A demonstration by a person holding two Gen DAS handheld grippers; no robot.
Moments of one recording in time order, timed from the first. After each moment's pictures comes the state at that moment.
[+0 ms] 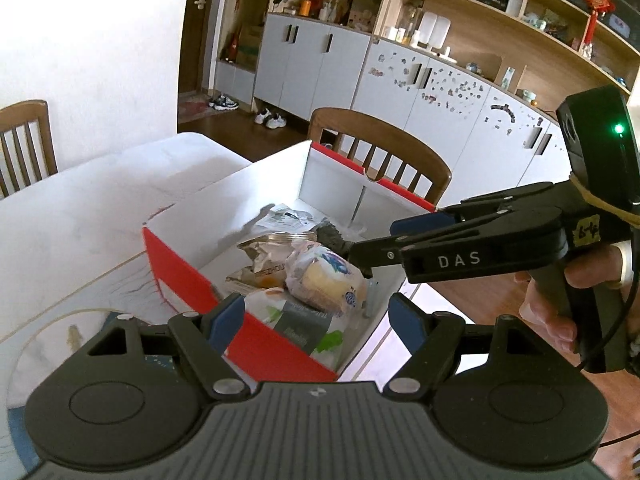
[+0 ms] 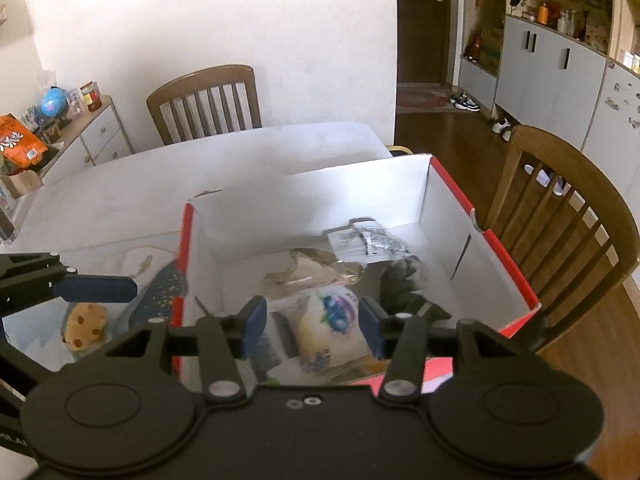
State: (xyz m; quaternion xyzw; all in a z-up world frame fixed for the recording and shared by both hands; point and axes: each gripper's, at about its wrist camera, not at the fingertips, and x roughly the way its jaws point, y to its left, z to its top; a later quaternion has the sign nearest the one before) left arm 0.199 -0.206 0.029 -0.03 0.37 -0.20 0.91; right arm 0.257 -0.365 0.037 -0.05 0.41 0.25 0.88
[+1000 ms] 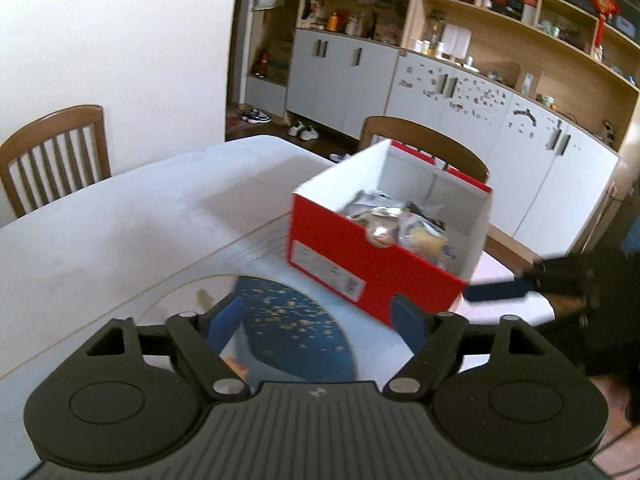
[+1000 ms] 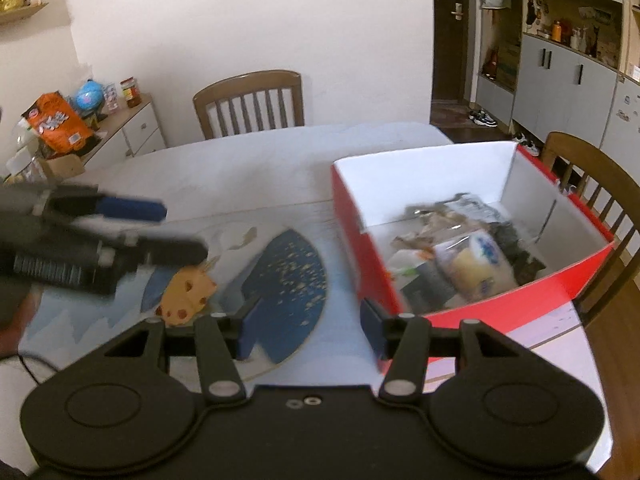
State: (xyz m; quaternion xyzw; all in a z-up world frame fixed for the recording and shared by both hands) left arm 0.144 -0.068 0.025 -0.02 0.34 -0.17 0.92; right arm 0.136 -0.261 0.022 -0.05 0.38 0.26 0.89
